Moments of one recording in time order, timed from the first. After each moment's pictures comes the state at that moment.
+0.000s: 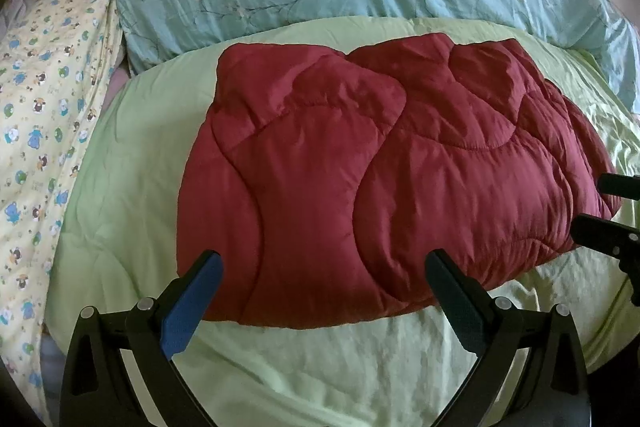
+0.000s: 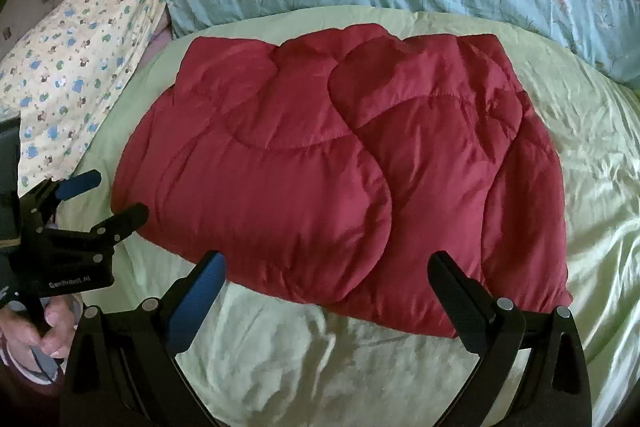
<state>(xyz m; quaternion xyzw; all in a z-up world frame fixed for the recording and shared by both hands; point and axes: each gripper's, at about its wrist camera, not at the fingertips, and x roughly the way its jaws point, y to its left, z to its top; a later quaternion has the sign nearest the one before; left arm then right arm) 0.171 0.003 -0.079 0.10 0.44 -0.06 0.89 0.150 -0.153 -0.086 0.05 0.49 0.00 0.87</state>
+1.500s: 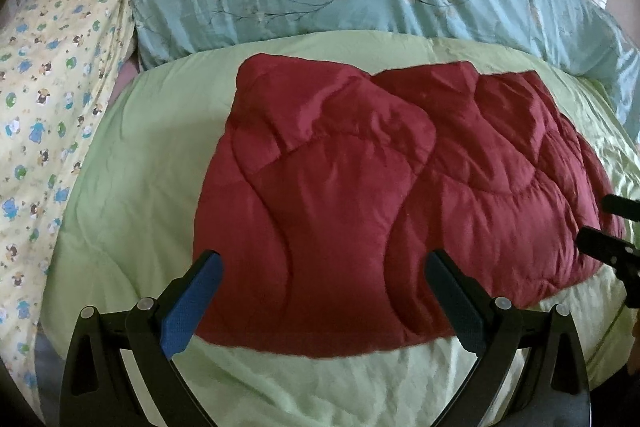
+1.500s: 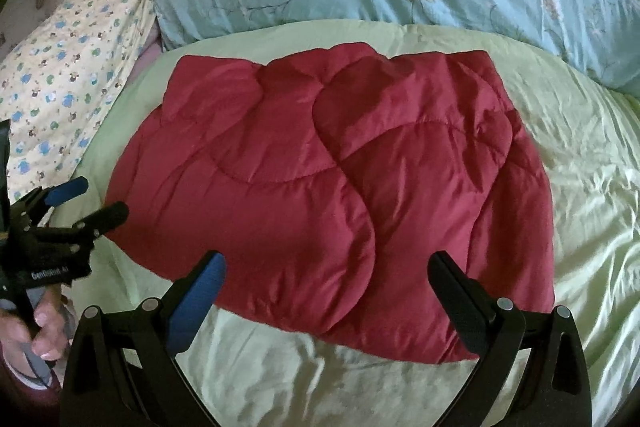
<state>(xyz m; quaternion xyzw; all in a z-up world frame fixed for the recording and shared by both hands) 0.198 0.021 -0.070 0.07 0.44 -0.04 0.90 0.167 -0.165 -0.079 0.05 0.48 -0.02 0.88</state>
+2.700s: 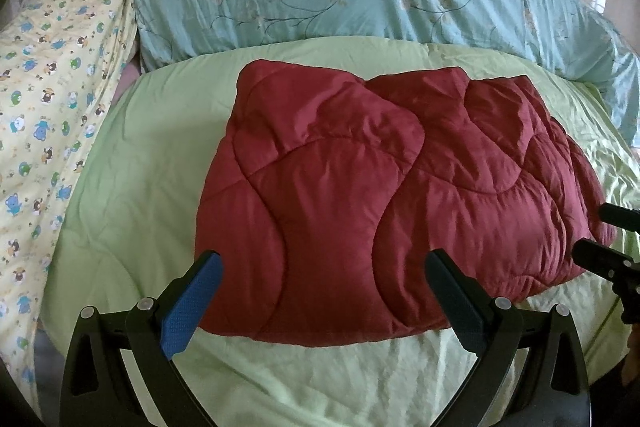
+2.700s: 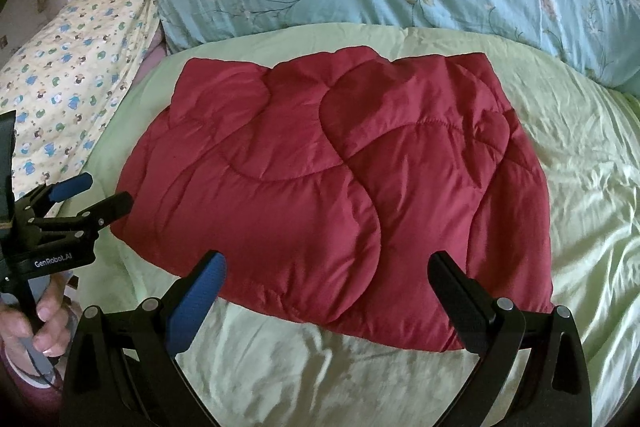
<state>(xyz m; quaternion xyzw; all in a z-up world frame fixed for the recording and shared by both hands) 0.179 0.018 -0.061 0.06 0.43 -0.05 0.90 0.153 -0.159 -0.073 0.05 0.47 -0.01 0.88</state>
